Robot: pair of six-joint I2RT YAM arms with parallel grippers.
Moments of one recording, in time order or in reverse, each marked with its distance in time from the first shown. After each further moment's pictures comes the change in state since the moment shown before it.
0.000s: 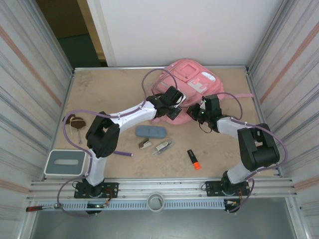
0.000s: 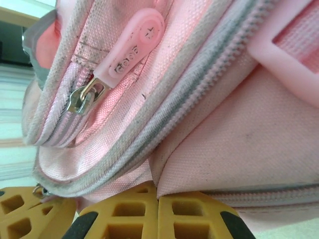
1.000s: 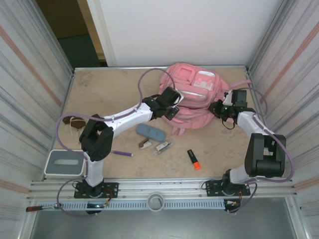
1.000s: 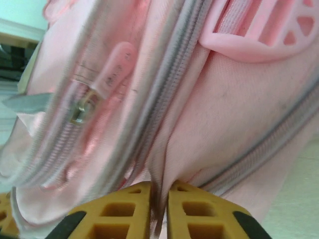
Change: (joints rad) left arm -0.031 -0.085 -0.060 0.018 -0.041 0.019; right arm -0.334 -0.094 0.149 -0.462 -0.170 -0.328
